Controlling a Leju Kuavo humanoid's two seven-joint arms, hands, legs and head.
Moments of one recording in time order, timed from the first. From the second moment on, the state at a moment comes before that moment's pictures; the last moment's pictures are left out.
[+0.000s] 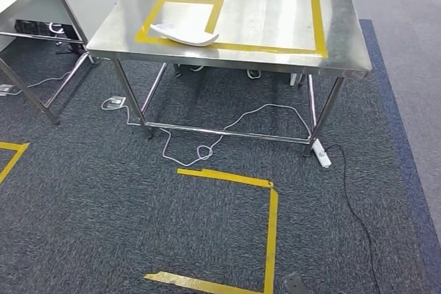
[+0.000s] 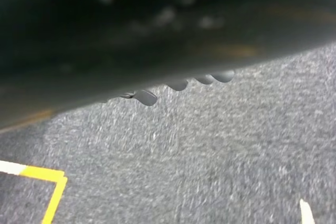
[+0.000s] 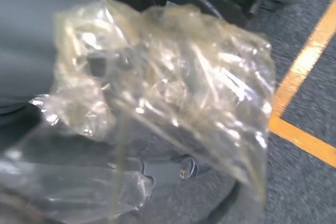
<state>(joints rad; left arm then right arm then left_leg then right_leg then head) 0.26 -0.35 0.91 -1.05 -0.87 0.00 -0.15 -0.02 0.06 0.25 -0.40 0.26 -0.12 -0.01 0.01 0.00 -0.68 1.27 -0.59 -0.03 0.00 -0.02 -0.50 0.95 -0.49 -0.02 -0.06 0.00</state>
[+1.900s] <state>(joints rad) 0.21 -0.34 0.99 -0.95 -0.99 0.01 -0.25 -0.02 0.06 0.21 -0.38 0.19 -0.13 -0.04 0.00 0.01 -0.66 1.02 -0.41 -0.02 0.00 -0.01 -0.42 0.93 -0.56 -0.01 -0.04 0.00</state>
